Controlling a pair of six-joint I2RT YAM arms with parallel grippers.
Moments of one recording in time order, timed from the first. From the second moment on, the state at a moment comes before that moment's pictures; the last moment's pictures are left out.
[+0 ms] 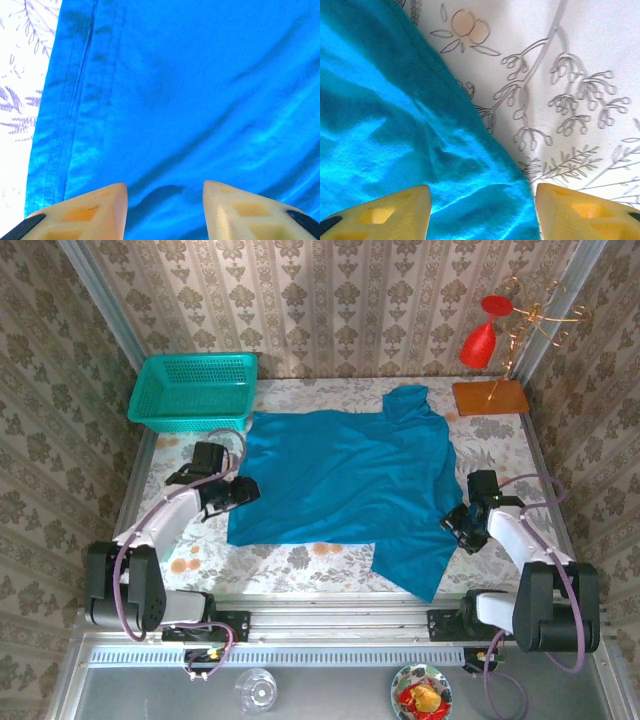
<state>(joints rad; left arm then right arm) -0.20 1.35 0.84 -0.57 0.29 -0.44 -0.09 1.20 0.59 -0.73 -0.07 0.82</state>
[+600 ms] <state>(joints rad) -0.38 1.41 0.76 -0.59 0.25 -0.43 0.05 1.83 1.37 -0.53 -0.38 0.63</state>
